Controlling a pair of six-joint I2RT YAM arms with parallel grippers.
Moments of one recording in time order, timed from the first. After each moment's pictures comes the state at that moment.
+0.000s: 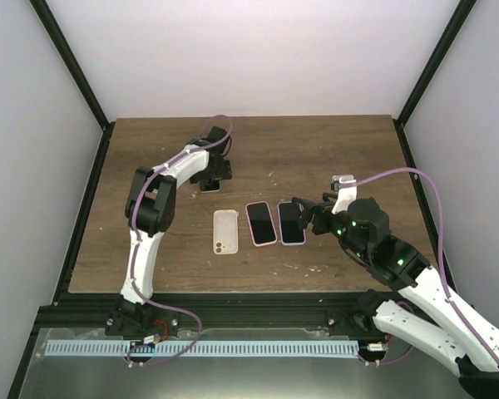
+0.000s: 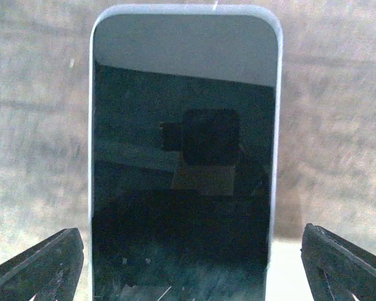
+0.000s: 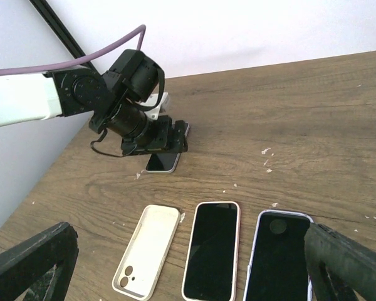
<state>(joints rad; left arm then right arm) -0.39 2.27 1.79 -0.79 -0.23 -0.52 0.73 0.67 0.79 -0.43 0.18 0.46</state>
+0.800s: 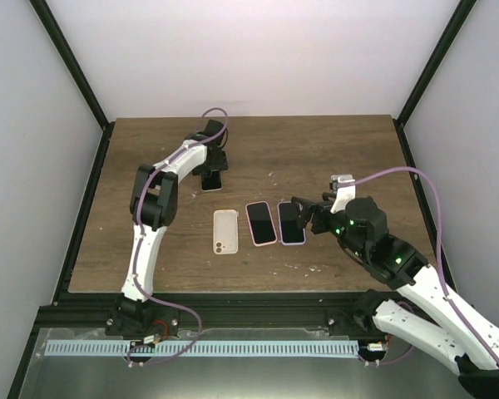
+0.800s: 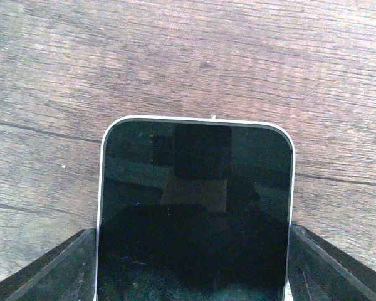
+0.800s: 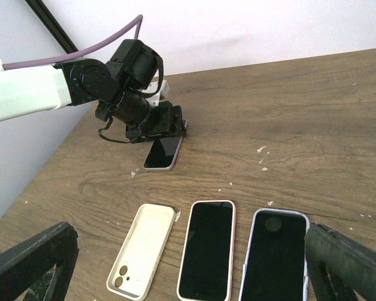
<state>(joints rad) -0.35 2.41 1.99 -0.78 -0.21 -0.52 0.73 0.67 0.79 -0.43 0.19 0.46</state>
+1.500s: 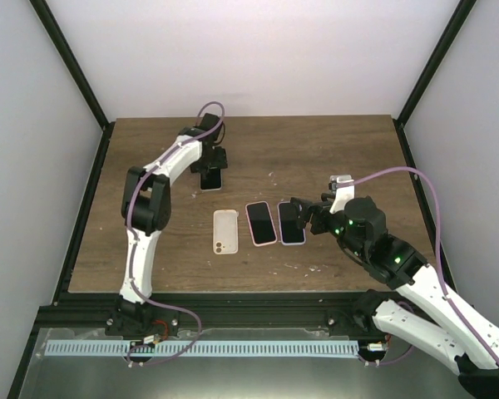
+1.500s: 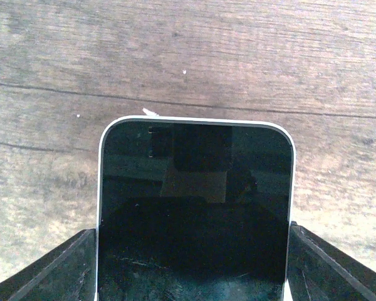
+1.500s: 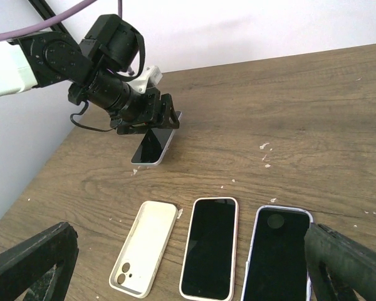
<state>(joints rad) -0.35 2.29 1.96 -0.87 -0.13 -0.47 0.73 0.68 0.79 -0.43 0.18 0.47</state>
